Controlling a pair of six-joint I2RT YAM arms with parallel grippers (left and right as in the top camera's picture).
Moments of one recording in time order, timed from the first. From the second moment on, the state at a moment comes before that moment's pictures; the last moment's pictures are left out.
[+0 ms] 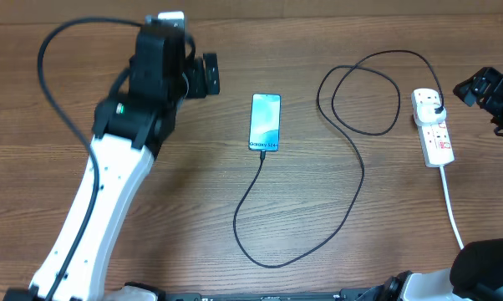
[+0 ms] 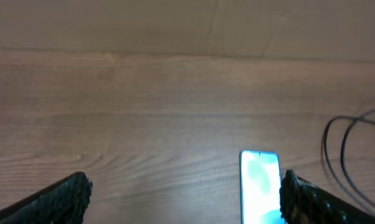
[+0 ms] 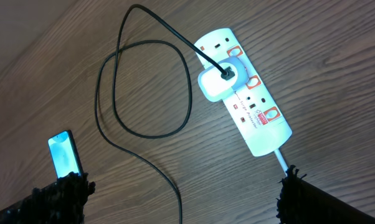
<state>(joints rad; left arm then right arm) -0.29 1.47 1.47 -0.66 -0.18 -0.25 -0.53 1.64 1.76 -1.27 -0.35 0.07</state>
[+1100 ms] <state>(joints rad) -0.13 0.48 0.12 0.50 -0.14 -0.20 -0.53 1.64 1.76 -1.26 -0.35 0.07</state>
